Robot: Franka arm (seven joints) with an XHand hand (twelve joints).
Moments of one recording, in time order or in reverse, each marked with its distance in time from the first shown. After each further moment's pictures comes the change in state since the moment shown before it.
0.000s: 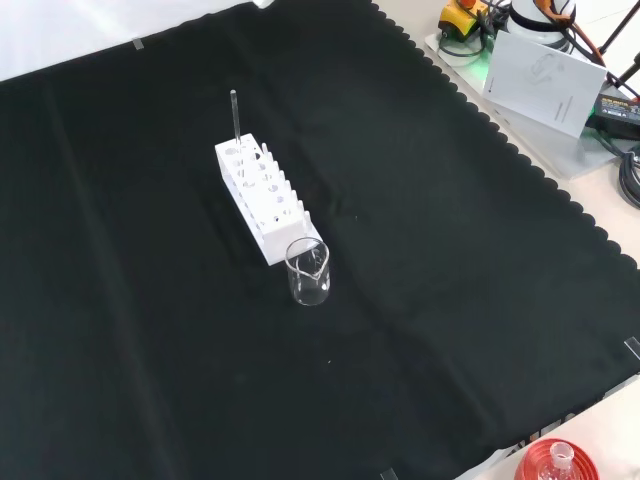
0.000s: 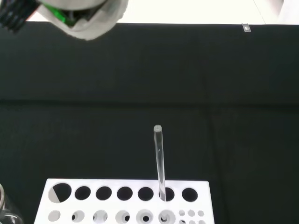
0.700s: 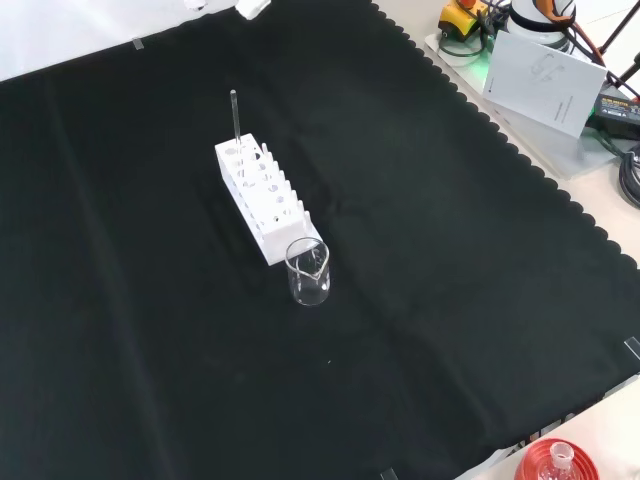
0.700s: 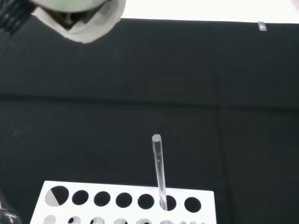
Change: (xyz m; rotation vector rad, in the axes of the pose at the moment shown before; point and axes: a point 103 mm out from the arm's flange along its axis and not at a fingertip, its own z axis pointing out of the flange) arm -0.006 0.023 0.008 0.019 0.002 -0.053
